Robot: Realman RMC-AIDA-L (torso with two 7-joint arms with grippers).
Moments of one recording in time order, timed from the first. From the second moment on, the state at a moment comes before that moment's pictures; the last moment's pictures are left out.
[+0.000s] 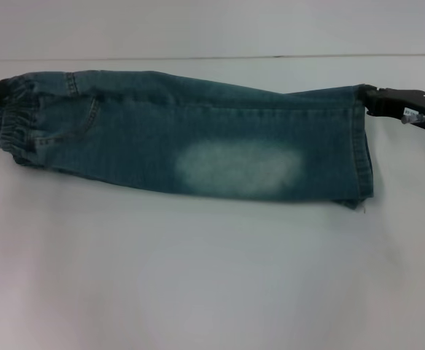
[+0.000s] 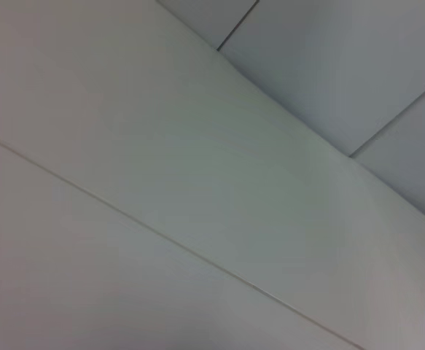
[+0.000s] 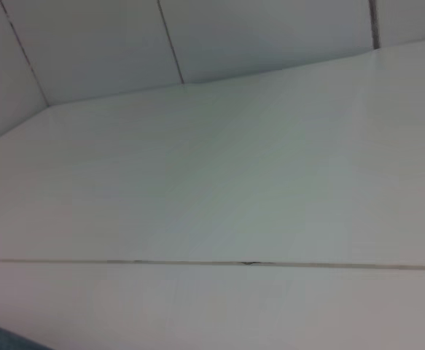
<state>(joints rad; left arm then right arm) -0.58 -2.03 0.41 0.75 2.19 1.07 -2.27 0.69 2.08 -0.52 -0.40 -1.88 -0.77 1.44</state>
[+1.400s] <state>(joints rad) -0.58 -2.09 0.45 0.71 2.12 0.84 -2.06 0.68 2.08 -0.55 -0.37 -1.82 -0.76 1.41</state>
